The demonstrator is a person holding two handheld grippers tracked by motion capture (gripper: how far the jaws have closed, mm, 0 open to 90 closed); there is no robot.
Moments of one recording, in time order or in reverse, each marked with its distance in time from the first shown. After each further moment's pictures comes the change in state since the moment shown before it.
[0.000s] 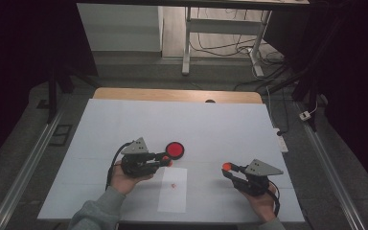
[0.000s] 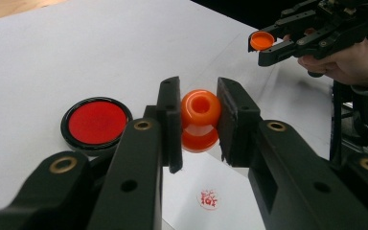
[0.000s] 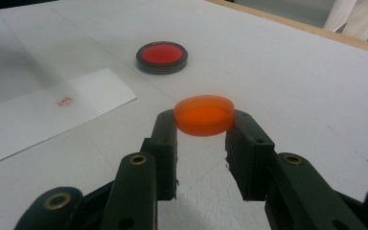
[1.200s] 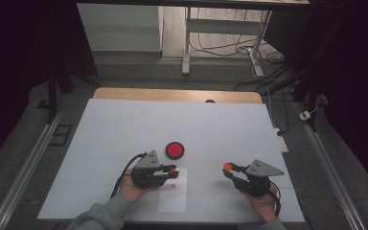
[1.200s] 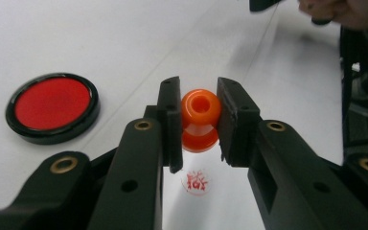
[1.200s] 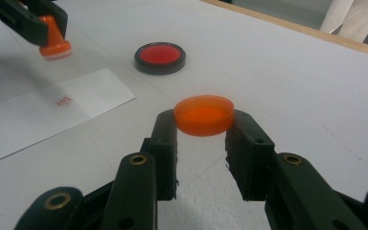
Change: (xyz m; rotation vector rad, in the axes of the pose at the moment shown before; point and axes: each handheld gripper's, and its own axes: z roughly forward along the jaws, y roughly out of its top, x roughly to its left) left arm -0.015 -0.021 0.029 0.065 -0.023 0.088; right arm 0.000 0.000 -0.003 -0.003 -0.009 -0.004
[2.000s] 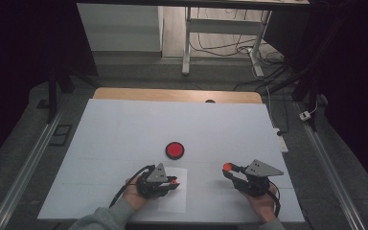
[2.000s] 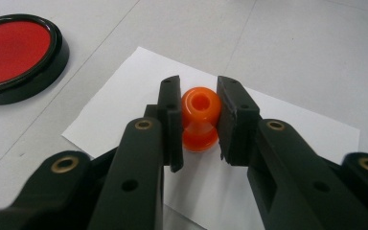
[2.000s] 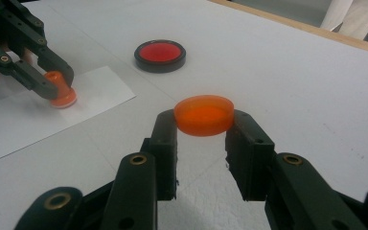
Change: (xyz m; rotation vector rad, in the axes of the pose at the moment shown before) left arm -0.013 -0.031 0.030 0.175 0.043 0.134; right arm 0.001 -0.001 0.001 0.010 -0.009 -0.002
